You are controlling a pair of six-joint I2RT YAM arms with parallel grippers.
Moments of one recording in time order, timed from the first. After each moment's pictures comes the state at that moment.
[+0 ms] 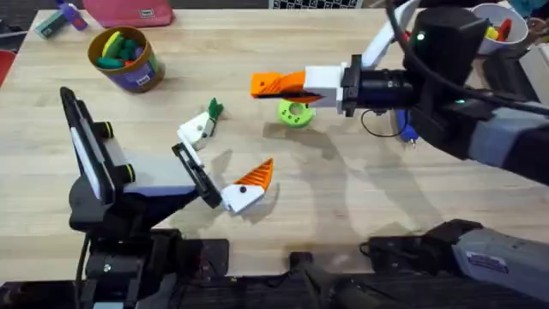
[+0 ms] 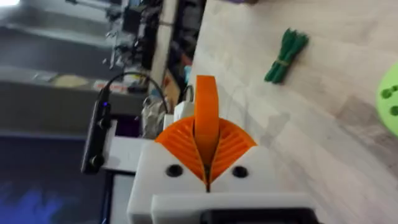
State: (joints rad) left arm 0.00 0.01 0.01 -0.09 0.95 0.00; right arm 0.36 1.29 0.64 0.29 -0.92 0.93
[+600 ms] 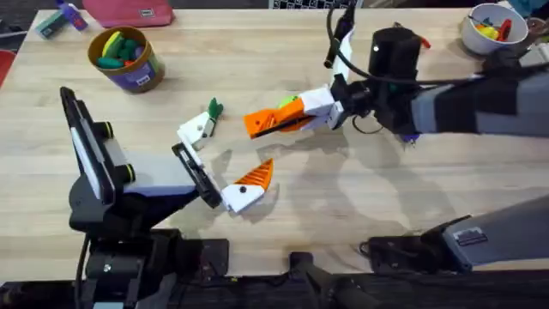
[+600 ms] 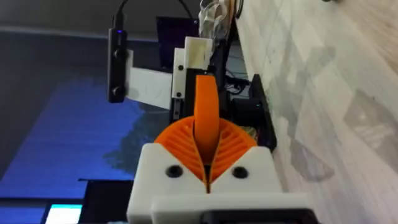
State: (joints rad) left arm 0.00 0.01 0.01 -0.09 0.95 0.00; right arm 0.32 1.69 0.69 0.56 -1.48 0.99
